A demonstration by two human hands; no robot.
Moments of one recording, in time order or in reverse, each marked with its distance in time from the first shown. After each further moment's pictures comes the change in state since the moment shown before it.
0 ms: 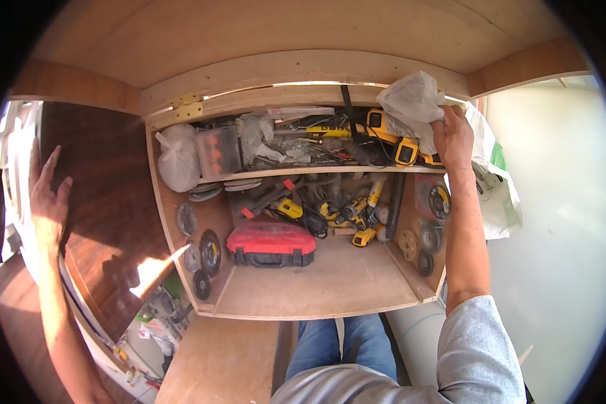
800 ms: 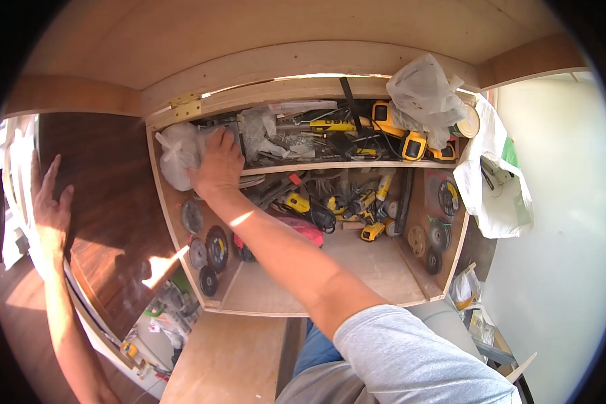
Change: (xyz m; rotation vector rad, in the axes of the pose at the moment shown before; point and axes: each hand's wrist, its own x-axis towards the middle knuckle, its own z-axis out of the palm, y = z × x) left_hand 0.005 0.014 -0.010 0.097 -0.067 -0.048; right_hand -0.052 -0.401 0.150 0.500 -0.334 0.285
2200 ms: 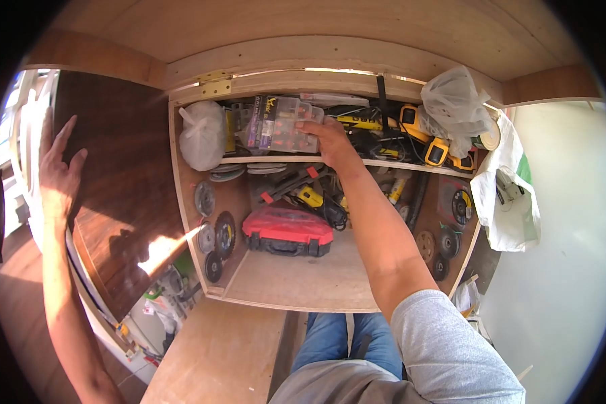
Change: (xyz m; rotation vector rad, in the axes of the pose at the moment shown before) left_hand -0.001 -0.020 0.018 -0.025 0.095 0.055; right_hand 0.066 0.166 -0.051 1.307 -0.385 0.398
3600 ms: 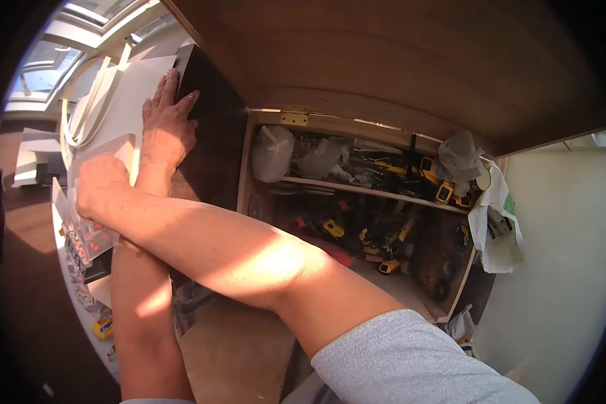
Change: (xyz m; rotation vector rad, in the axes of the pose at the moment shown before) left_hand 0.001 0.019 -0.010 0.033 -0.077 -0.203; right_hand -0.193 0.010 0.542 -1.311 -0.610 -0.466
